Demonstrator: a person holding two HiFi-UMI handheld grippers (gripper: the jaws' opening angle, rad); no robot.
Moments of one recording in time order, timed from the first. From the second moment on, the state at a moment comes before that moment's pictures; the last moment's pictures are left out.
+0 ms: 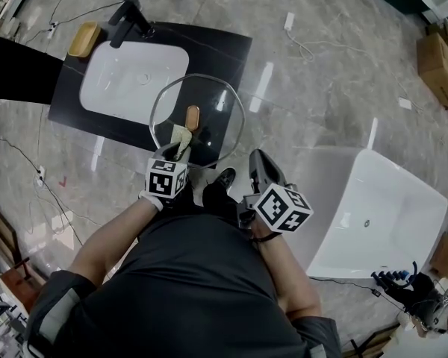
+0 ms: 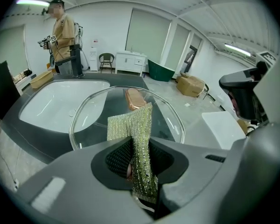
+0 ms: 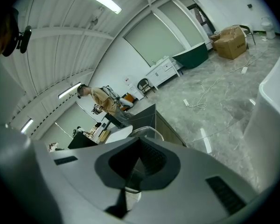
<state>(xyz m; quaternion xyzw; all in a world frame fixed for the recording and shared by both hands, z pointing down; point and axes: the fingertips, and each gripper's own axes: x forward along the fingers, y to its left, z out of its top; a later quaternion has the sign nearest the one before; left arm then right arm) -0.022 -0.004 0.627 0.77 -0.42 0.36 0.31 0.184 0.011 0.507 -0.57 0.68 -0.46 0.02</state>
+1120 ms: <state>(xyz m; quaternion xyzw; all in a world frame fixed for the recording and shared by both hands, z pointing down) 0.100 0.035 0.619 0.84 -0.21 0.37 0.32 0.198 0.043 0.513 -0.62 0.63 -0.47 0.04</state>
